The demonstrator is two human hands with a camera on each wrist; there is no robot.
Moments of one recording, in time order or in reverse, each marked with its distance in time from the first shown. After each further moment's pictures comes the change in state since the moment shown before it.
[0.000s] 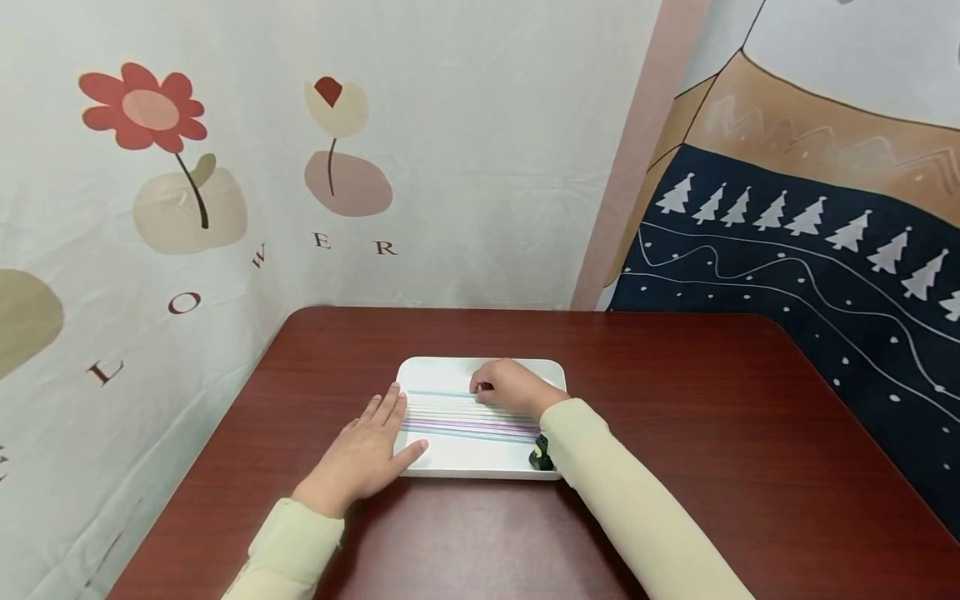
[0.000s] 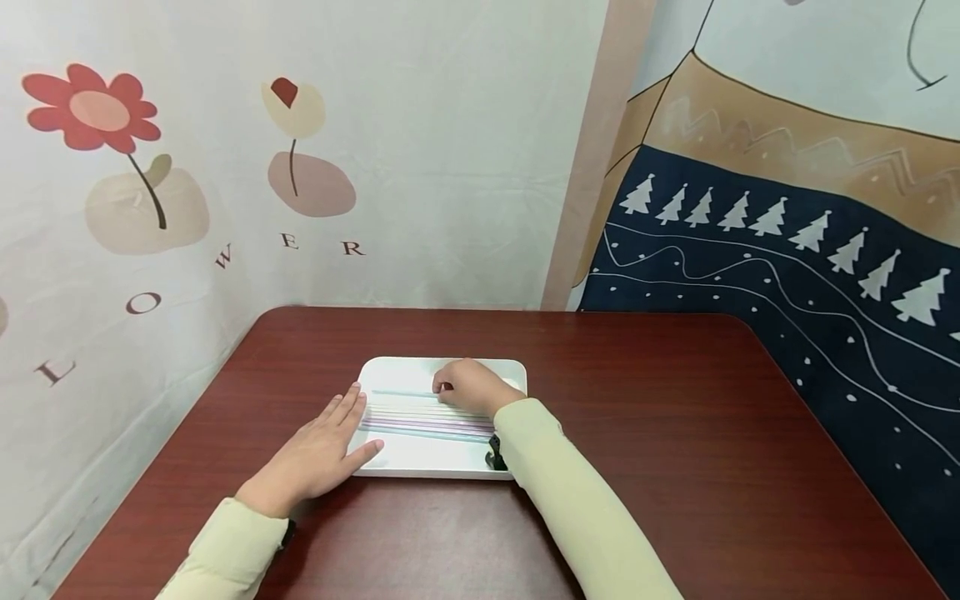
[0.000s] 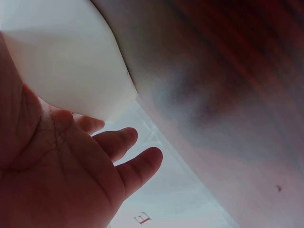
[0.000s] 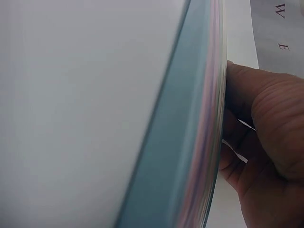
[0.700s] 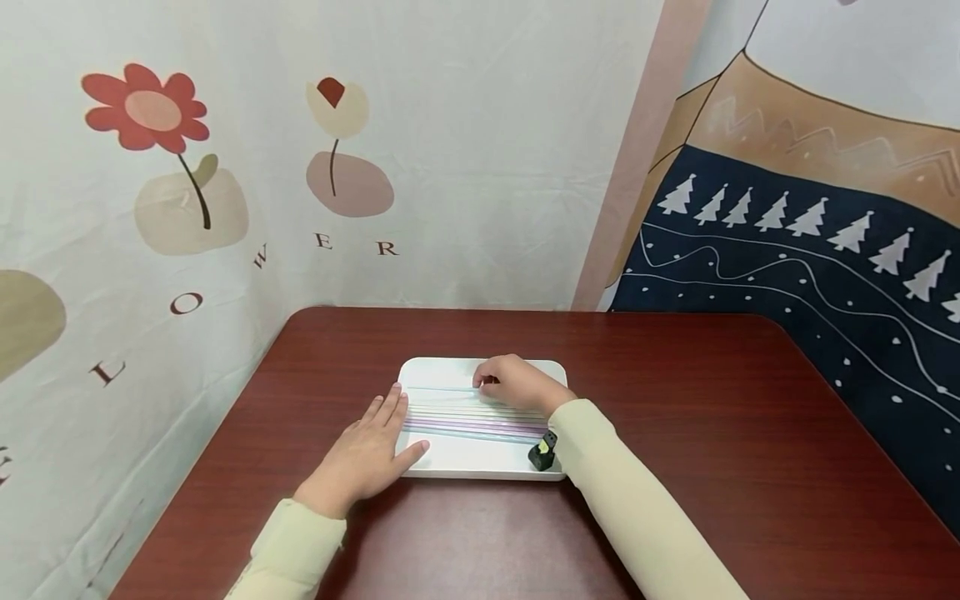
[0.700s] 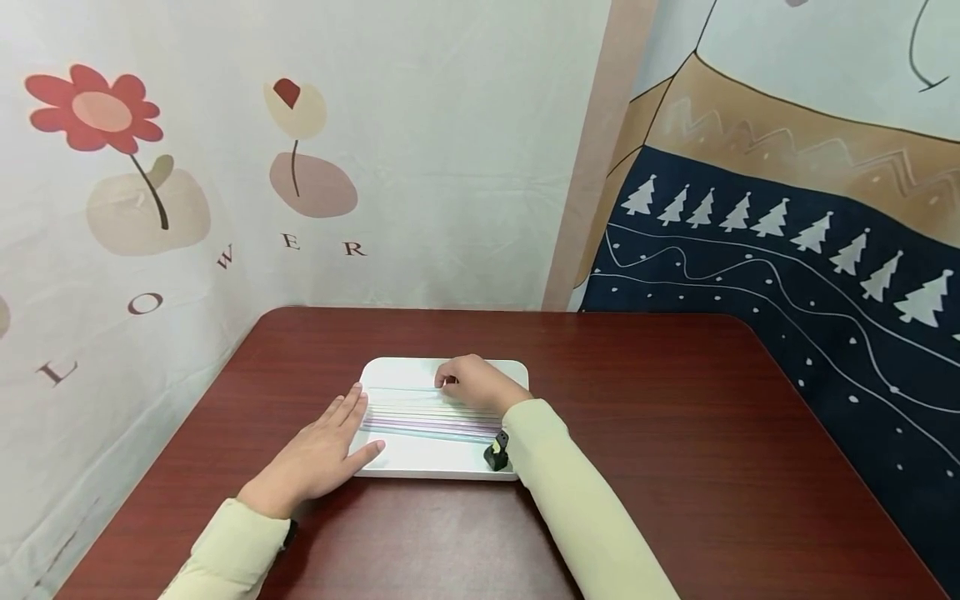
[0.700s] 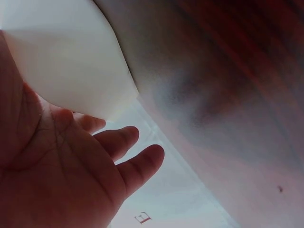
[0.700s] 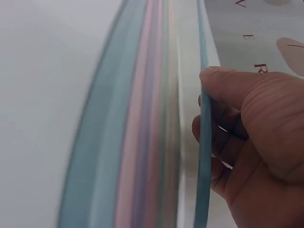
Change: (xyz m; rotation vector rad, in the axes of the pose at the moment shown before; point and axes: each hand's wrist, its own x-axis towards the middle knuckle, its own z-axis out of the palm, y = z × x) left_hand 0.000 -0.001 0.001 -0.011 -0.001 -0.003; right_hand -0.004 -0.003 -0.013 0.107 0.002 0.032
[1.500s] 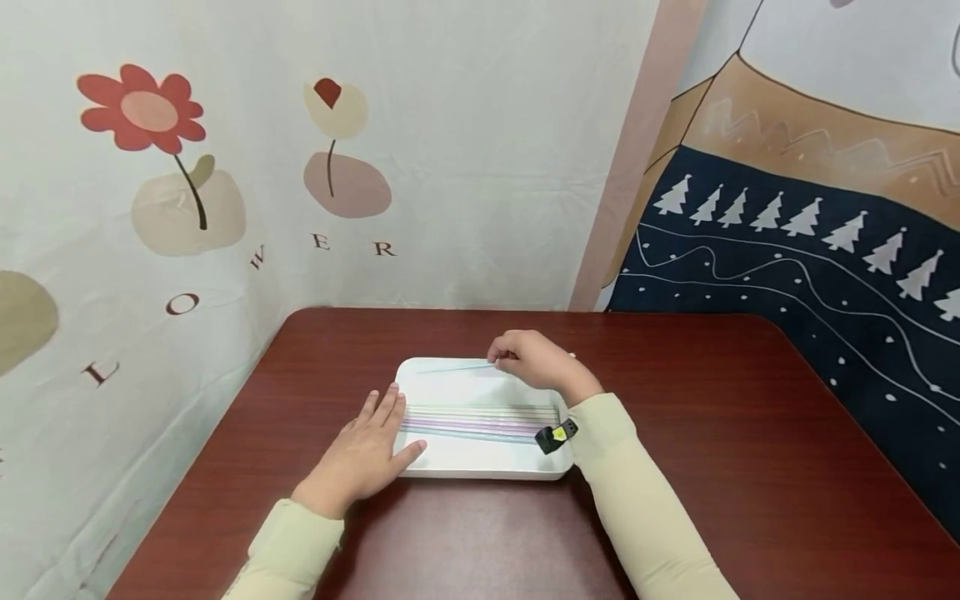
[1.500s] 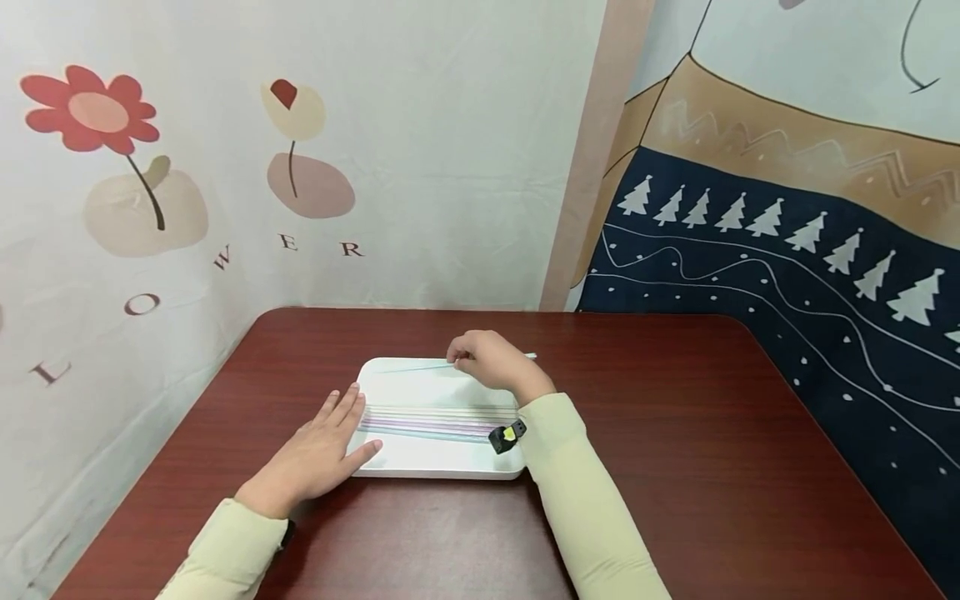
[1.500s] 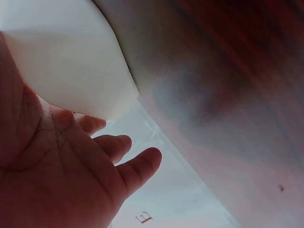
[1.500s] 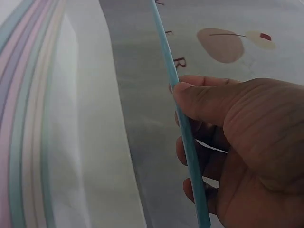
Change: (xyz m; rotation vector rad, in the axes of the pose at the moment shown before) left_hand 0.000 0.000 -0.001 0.019 0.009 0.004; right_hand -0.021 -0.012 -0.050 -0.043 0.108 0.017
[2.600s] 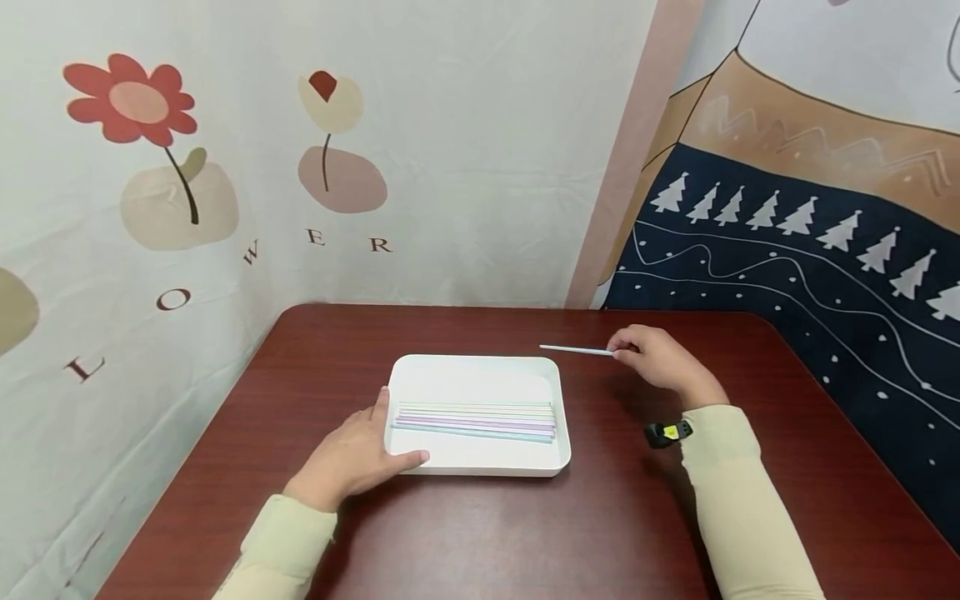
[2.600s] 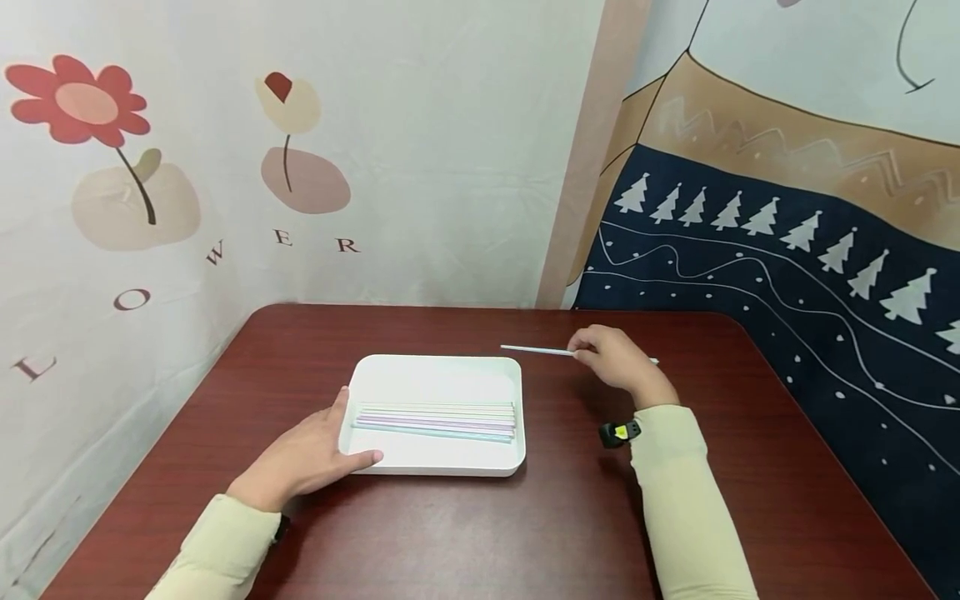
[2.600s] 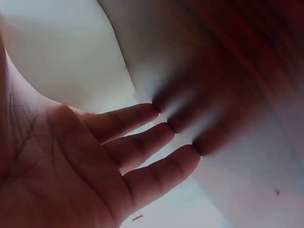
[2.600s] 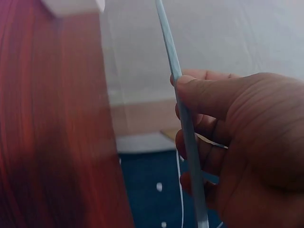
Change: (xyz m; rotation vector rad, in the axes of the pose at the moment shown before) left_hand 0.002 -0.003 0.001 -0.152 -0.029 -0.120; right_hand -0.104 0.108 -0.073 -0.012 0.141 0.196
